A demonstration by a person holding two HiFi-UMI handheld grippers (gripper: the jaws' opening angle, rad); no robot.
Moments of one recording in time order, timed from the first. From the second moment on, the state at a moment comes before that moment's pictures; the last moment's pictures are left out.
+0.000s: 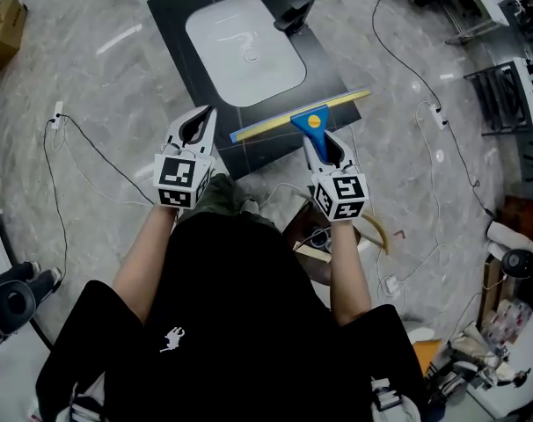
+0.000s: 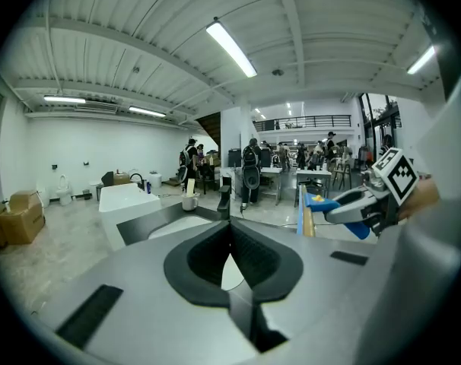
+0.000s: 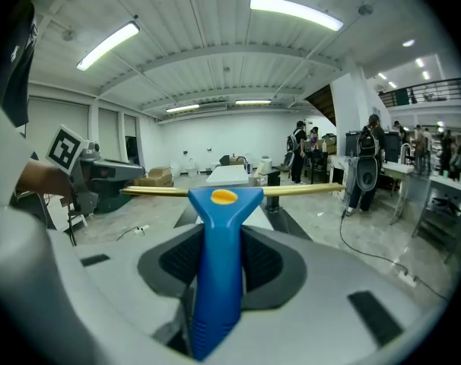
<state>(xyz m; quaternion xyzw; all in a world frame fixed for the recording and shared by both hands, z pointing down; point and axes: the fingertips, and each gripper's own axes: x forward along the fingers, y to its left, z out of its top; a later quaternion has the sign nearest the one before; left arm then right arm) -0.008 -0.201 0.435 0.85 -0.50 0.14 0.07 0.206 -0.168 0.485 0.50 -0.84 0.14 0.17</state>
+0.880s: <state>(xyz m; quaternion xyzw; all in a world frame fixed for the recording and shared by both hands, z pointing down) -0.010 -0.295 0.510 0.87 -0.42 0.23 0.10 0.180 -0.232 0.592 0.47 -0.82 0.18 0.27</state>
